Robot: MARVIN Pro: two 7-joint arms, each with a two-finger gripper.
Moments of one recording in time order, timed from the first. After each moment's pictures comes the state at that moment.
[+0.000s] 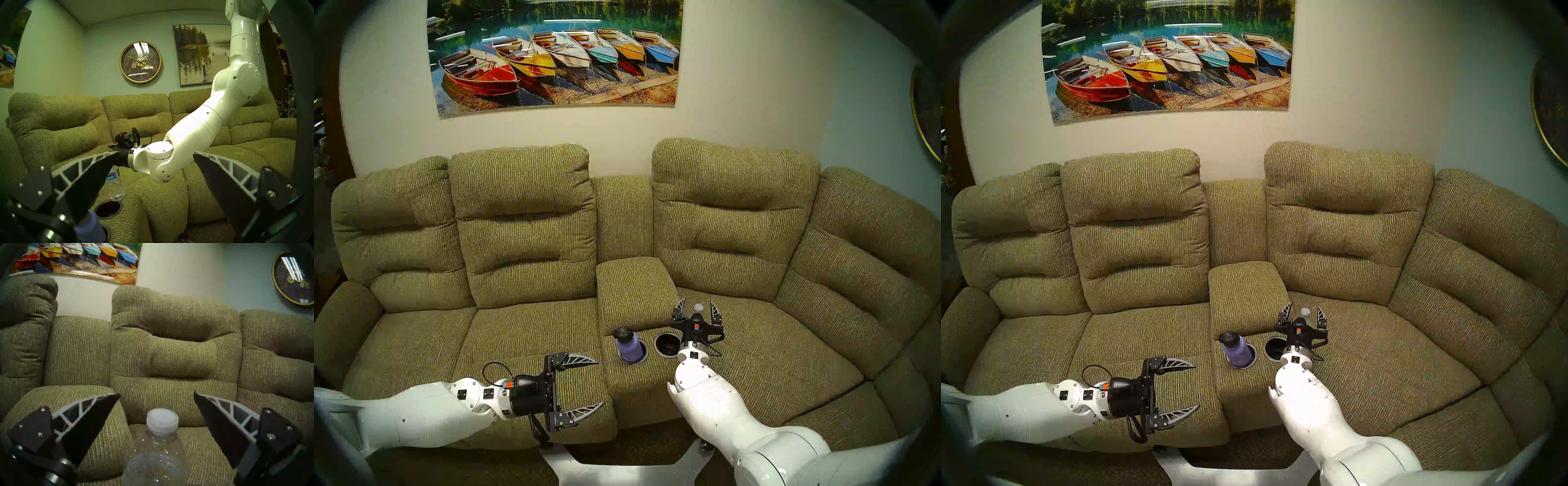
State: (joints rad) left arm 1.32 -0.63 -0.47 -1.36 -0.94 -0.95 -0.87; right arm -1.20 -1.58 1.29 -0.60 -0.09 -0.60 -0.59
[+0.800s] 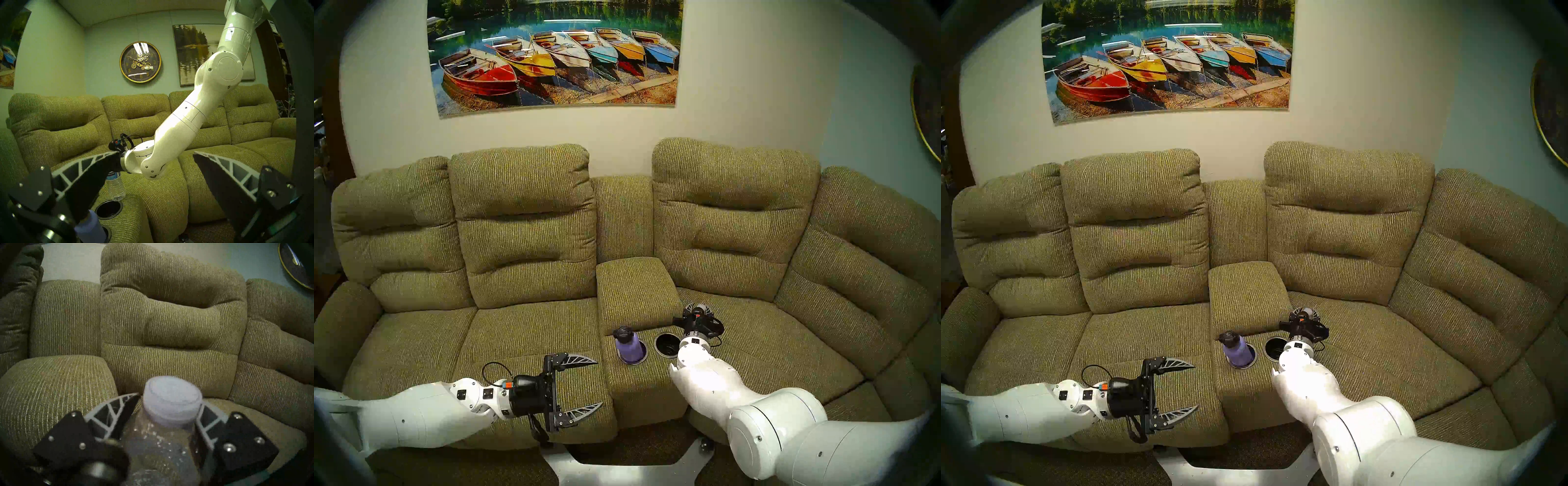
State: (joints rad) left arm 1.33 -0.63 -0.48 -1.37 -0.93 -0.95 -0.87; right arm -1.02 -1.62 1.39 -0.30 0.00 -0.55 -0.50
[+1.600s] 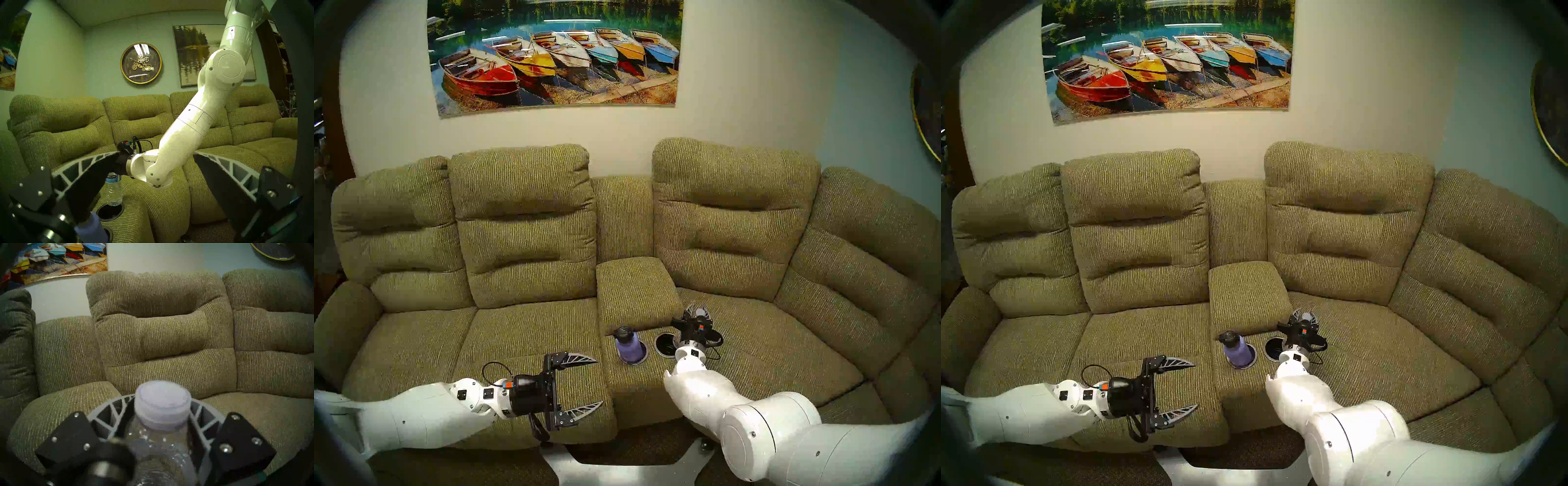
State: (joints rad) left arm 1.35 -0.64 -0.52 -1.37 -0.92 -0.95 -0.87; right arm -1.03 -1.67 1.48 -0.22 0.10 -0.85 -0.40
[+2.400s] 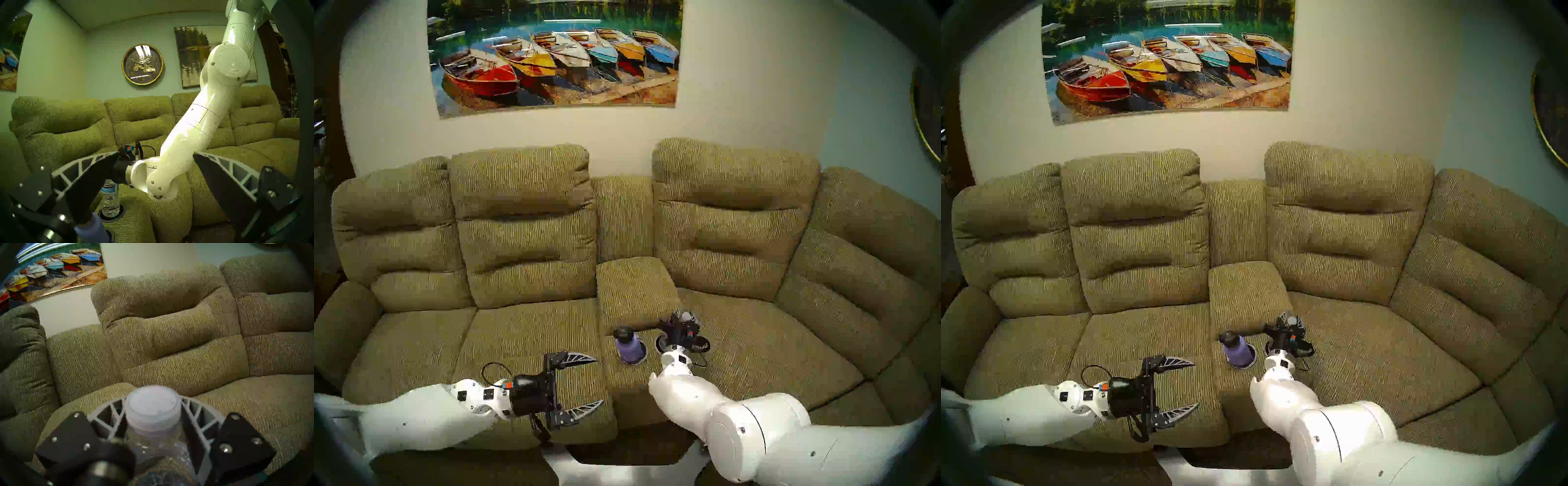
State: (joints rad) left arm 1.38 -0.65 -0.55 -1.37 -0.92 -0.96 -0.87; right arm -1.03 -1.74 1.52 -0.17 0.16 -0.94 -0.30
